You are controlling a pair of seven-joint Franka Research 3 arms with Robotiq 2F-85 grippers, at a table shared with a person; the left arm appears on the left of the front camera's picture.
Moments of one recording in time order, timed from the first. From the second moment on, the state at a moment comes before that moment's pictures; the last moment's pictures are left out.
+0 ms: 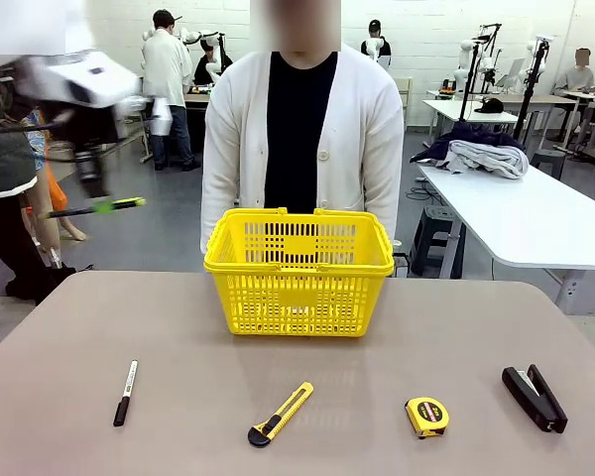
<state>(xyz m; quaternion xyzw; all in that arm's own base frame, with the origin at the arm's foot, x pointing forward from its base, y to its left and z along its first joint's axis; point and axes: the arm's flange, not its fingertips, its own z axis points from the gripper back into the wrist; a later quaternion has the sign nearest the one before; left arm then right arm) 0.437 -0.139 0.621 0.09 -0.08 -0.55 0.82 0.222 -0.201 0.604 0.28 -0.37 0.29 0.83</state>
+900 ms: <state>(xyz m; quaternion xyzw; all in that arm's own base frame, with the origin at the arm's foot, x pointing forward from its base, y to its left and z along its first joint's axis) 0.564 -0.315 0.565 -0.01 -0.06 -0.67 0.74 0.221 -0.202 0.605 0.28 -0.37 0.29 0.84</state>
